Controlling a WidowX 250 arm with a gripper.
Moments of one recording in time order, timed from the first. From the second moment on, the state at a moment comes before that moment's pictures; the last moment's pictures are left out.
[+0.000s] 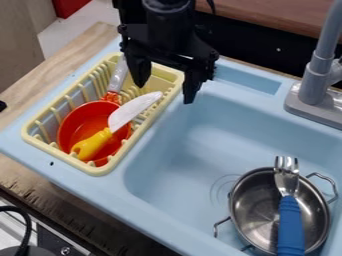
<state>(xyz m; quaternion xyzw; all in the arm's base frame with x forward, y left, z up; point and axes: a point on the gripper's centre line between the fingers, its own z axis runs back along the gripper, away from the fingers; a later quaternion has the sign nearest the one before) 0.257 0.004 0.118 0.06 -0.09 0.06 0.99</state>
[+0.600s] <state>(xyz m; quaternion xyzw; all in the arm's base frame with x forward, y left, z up) 0.240 -0.024 0.095 0.04 -0.07 -0.07 0.99</state>
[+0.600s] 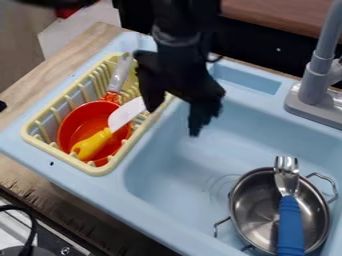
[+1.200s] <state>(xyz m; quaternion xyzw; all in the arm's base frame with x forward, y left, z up) 0.239 -0.073 0.066 0.01 -0.05 -0.21 0.98</state>
